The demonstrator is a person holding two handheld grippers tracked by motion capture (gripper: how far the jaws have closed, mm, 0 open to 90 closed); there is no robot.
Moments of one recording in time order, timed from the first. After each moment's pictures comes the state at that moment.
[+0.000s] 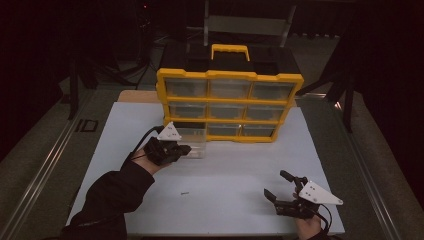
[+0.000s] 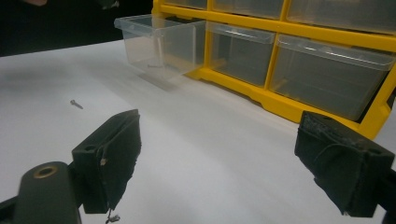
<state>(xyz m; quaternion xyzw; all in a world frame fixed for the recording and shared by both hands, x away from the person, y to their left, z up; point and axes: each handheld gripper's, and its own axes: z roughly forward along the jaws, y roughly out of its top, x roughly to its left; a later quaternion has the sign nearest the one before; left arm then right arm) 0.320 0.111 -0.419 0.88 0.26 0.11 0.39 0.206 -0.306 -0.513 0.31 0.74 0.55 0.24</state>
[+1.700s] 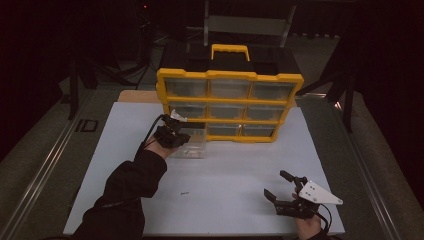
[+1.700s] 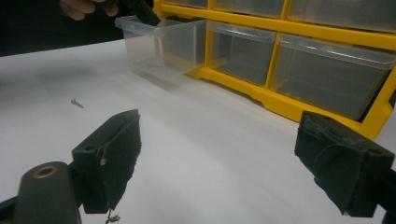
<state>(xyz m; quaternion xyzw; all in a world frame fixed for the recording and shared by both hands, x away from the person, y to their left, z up) 0.381 0.095 -0.450 0.85 0.40 0.09 0.31 0.206 -0.306 -0.514 0.31 0.74 0.55 0.24</state>
